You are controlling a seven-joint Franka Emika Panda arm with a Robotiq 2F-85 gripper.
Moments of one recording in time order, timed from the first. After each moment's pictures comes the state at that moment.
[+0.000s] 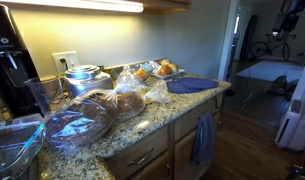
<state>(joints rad) -0.12 -0.57 -0.23 -2.40 -0.09 1.96 -0.19</state>
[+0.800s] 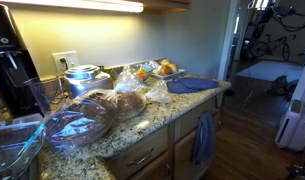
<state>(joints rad) -0.05 -0.33 -0.17 -2.30 -0.05 2.12 -0.26</state>
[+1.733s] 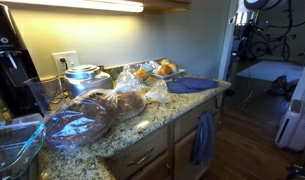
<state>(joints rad) -0.03 -0.10 -0.13 -2.18 -0.03 2.16 -0.38</state>
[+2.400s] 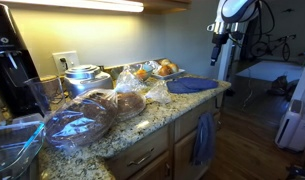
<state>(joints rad) -0.03 0.13 -0.02 -2.00 -0.02 2.30 -0.49</state>
